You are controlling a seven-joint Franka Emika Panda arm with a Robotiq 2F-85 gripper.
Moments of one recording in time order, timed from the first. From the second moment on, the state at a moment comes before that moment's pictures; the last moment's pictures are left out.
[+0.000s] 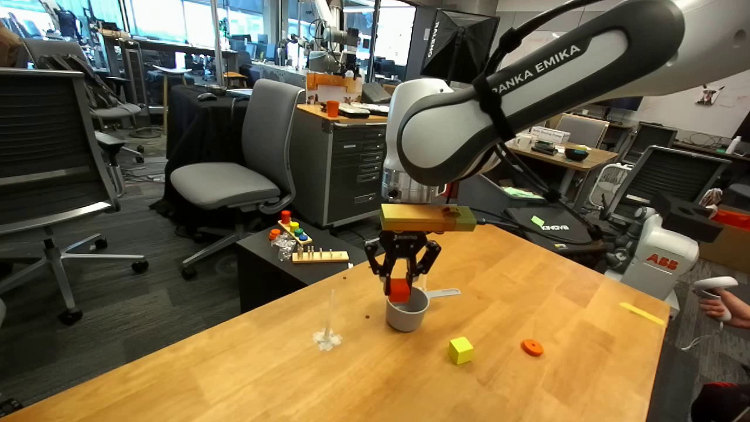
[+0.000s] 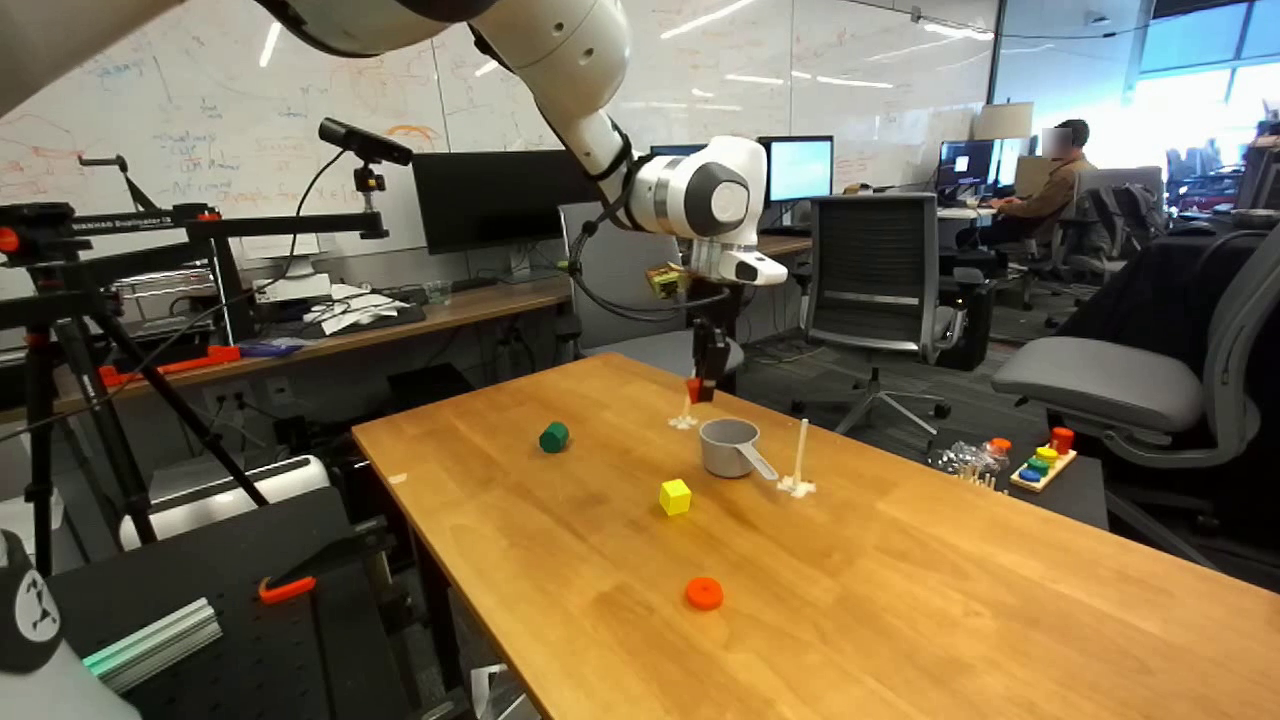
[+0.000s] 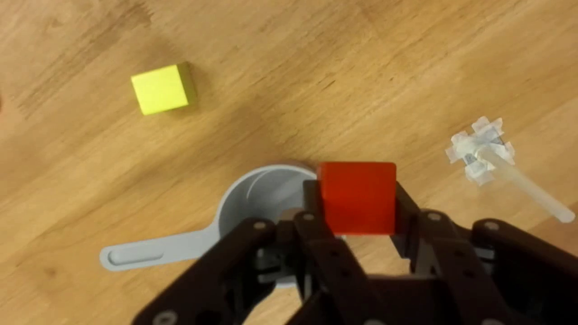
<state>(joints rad) 0.27 0.95 0.01 -1.31 0.08 2.13 0.74</state>
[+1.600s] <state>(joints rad) 0.27 0.92 -0.03 -1.45 0.05 2.13 0.72</state>
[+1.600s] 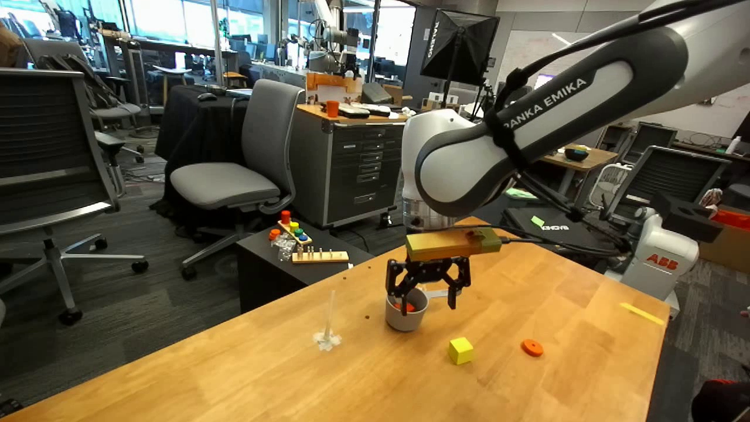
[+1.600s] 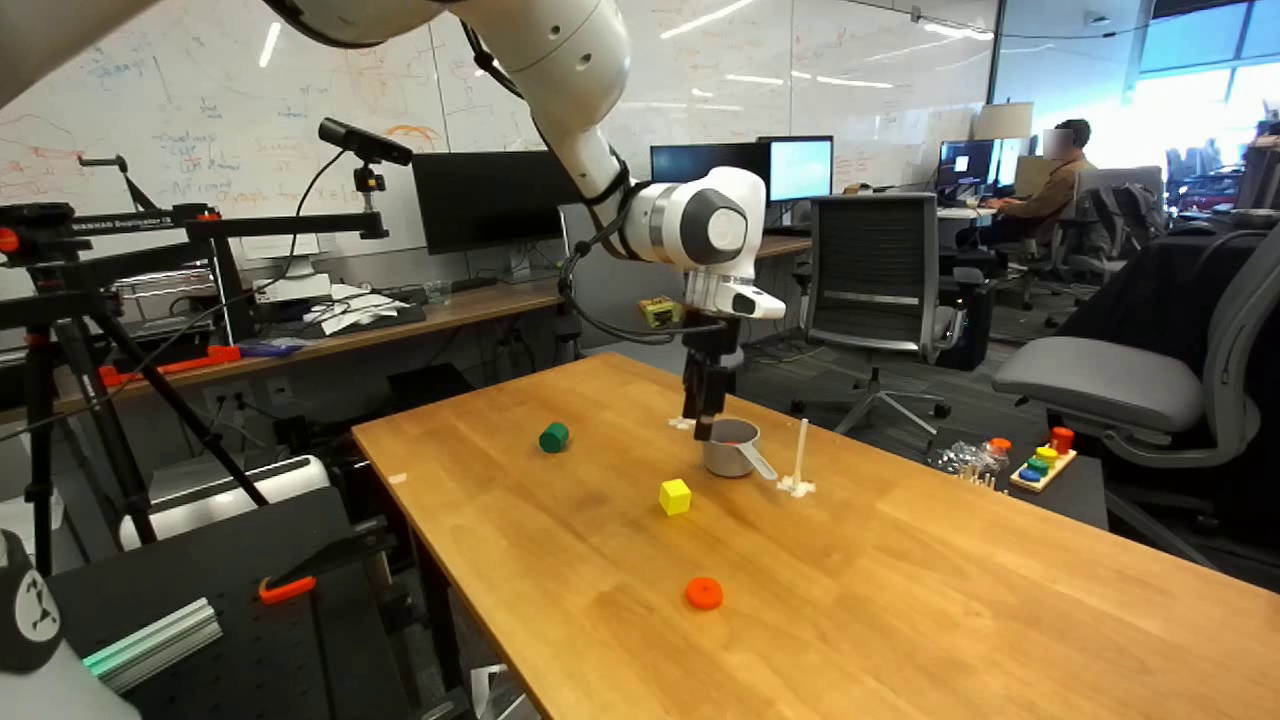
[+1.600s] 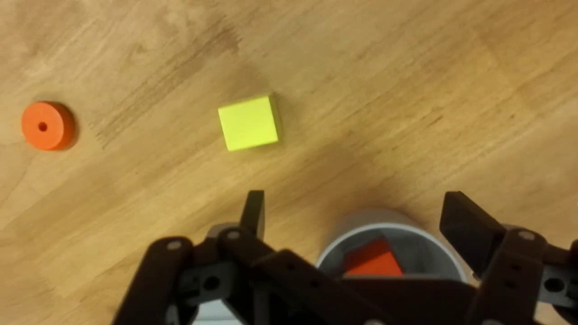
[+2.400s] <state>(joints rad) 0.30 0.81 -0.05 -1.70 -0.11 2.19 0.63</state>
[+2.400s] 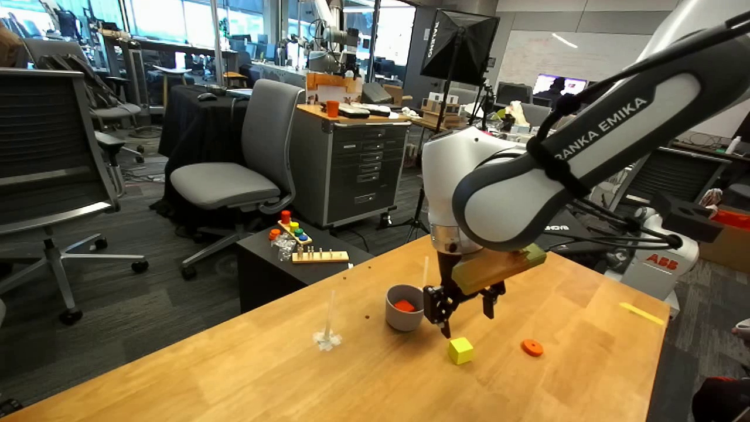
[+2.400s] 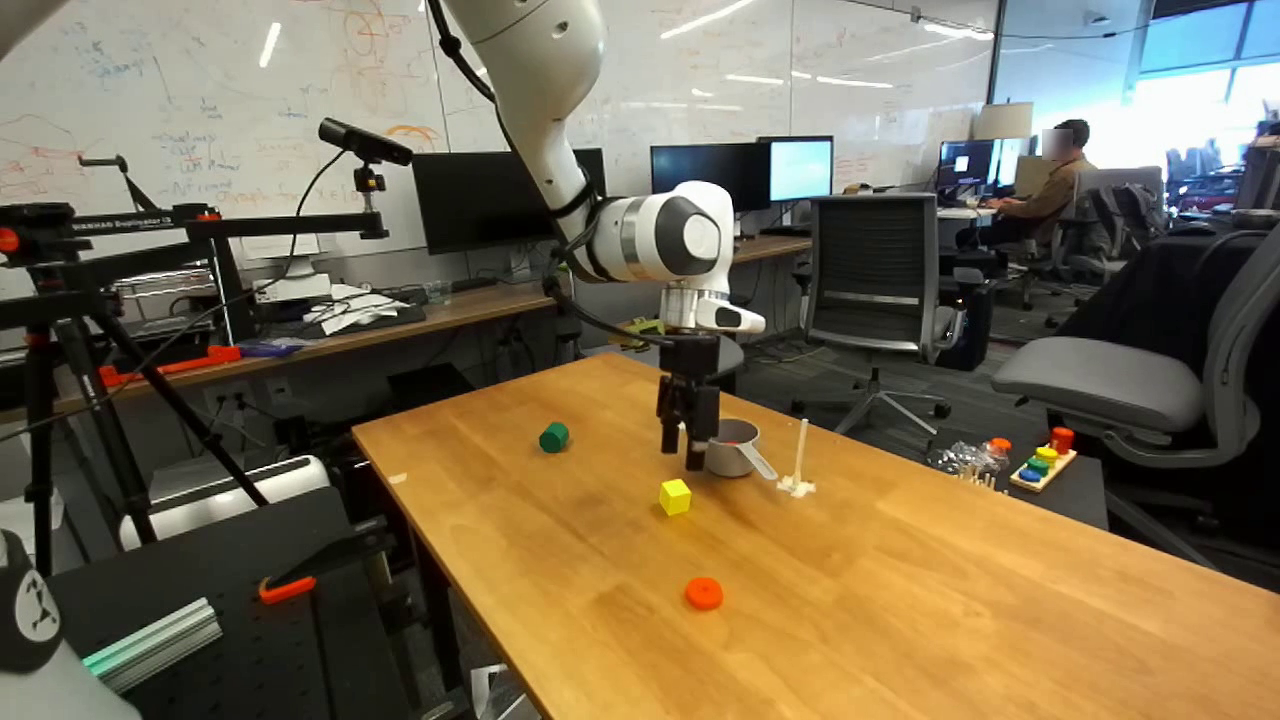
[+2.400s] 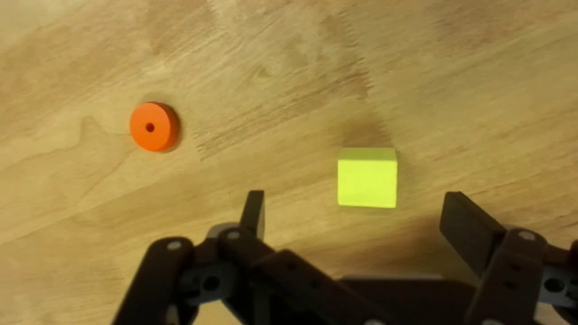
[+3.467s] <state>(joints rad) 0.30 0.85 -0.06 -1.72 -0.12 2.26 0.60</state>
